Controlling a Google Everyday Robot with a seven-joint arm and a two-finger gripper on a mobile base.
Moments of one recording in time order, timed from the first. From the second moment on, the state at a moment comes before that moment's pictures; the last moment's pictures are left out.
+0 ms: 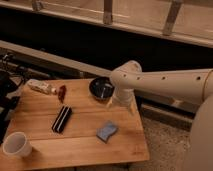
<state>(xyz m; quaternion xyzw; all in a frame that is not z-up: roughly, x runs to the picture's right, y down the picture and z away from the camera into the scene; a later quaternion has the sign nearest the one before) 0.078 0.114 0.742 -0.21 0.26 0.75 0.57</state>
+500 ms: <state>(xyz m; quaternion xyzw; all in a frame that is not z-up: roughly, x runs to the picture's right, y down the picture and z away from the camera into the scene) 0.067 0.141 0.752 -0.22 0.28 0.75 0.56</state>
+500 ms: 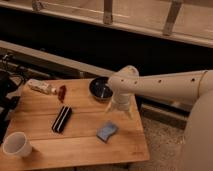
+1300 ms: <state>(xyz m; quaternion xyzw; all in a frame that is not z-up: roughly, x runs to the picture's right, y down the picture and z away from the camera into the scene) 0.059 0.170 0.771 -0.22 0.29 0.75 0.55</state>
